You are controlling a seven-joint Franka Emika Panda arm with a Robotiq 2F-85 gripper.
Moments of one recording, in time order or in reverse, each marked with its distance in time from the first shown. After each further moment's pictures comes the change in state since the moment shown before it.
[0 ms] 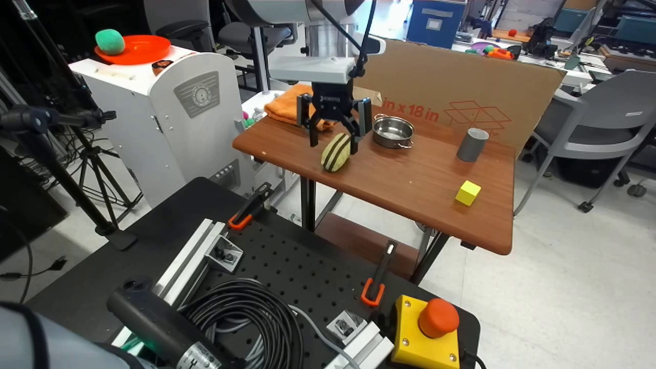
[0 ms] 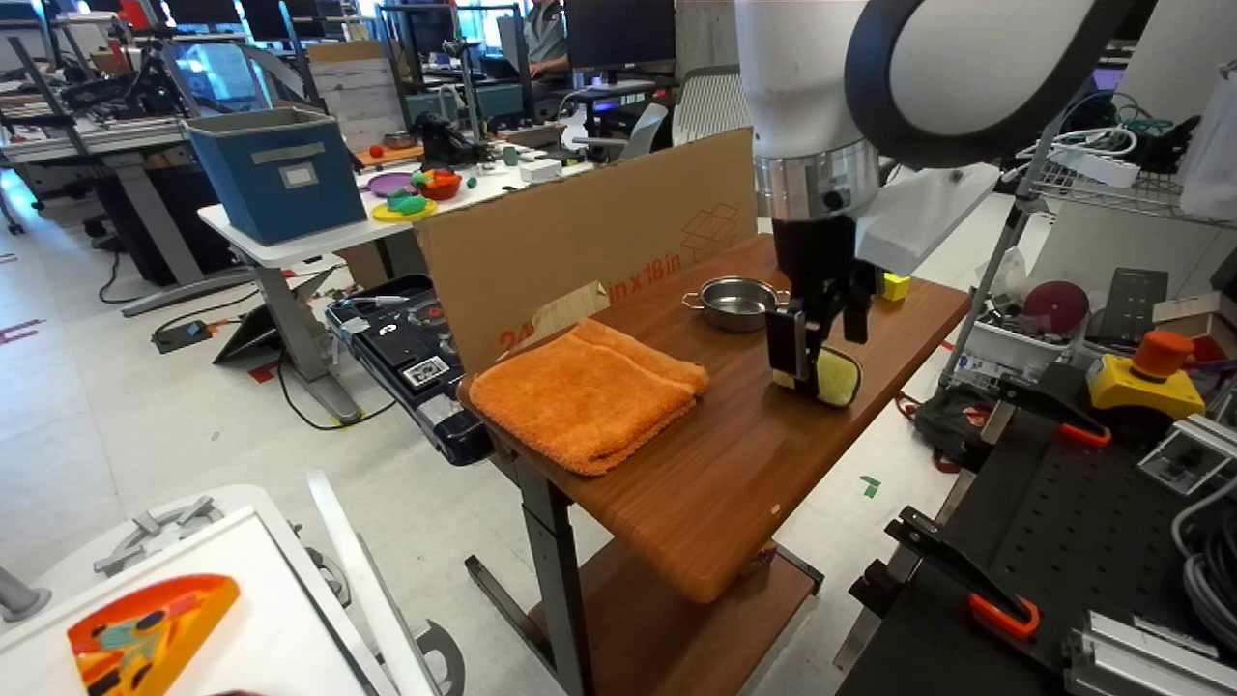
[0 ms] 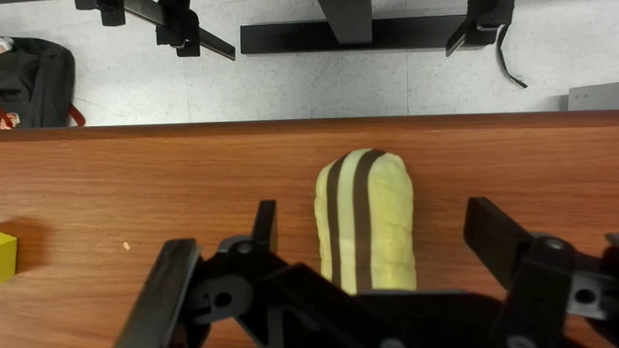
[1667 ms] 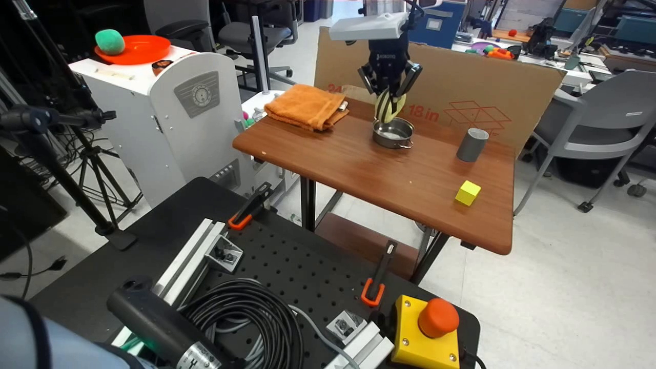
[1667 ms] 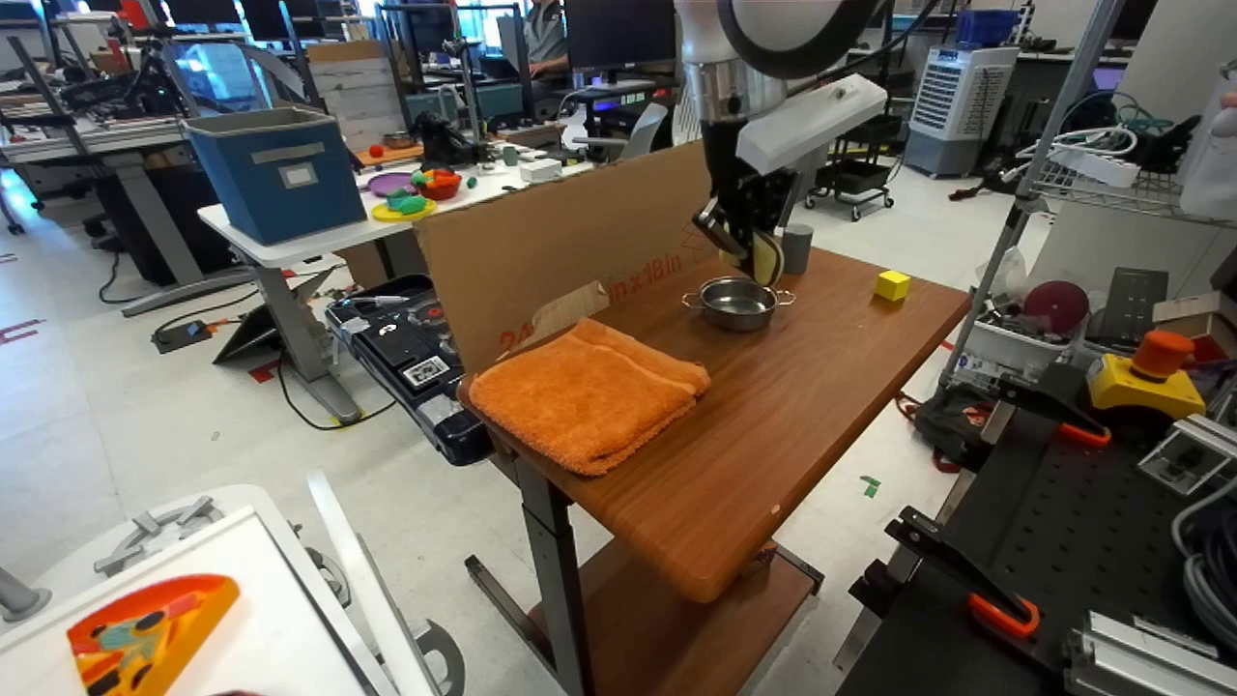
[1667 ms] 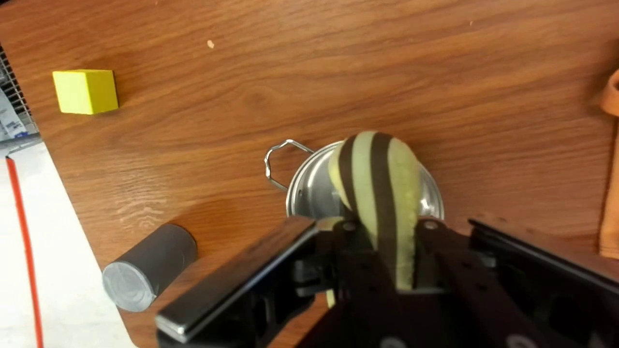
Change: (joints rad) arm 0.055 0.157 -0.159 0.395 0.000 -0.104 0.074
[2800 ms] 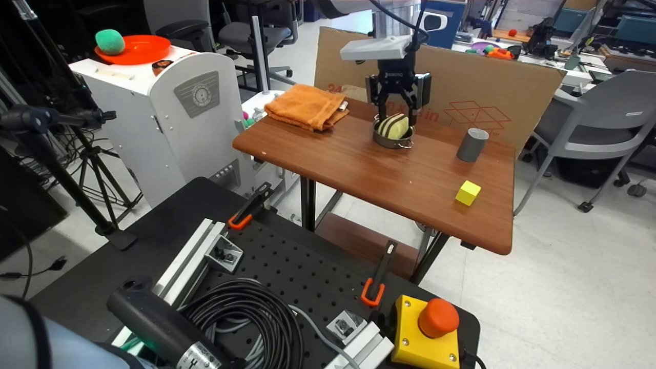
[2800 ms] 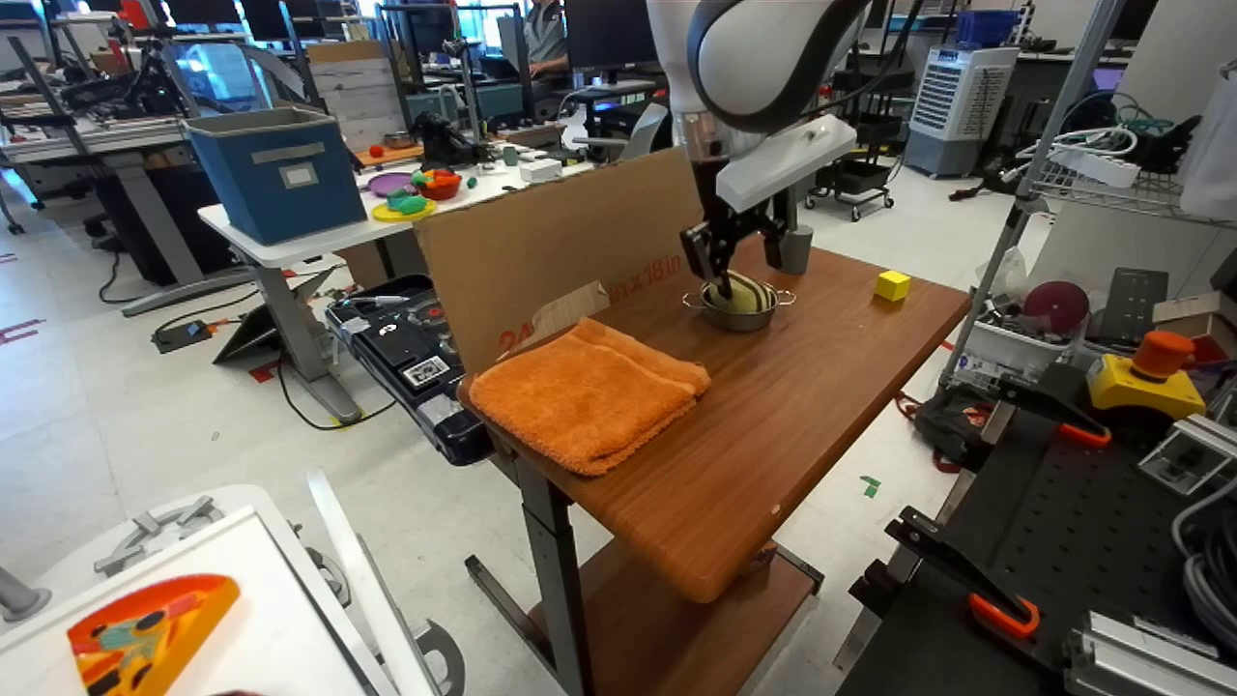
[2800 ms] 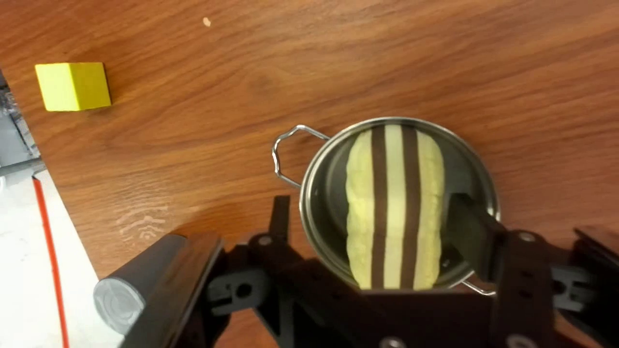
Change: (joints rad) arm 0.003 0.131 -0.031 0.122 0.002 -0.036 0.037
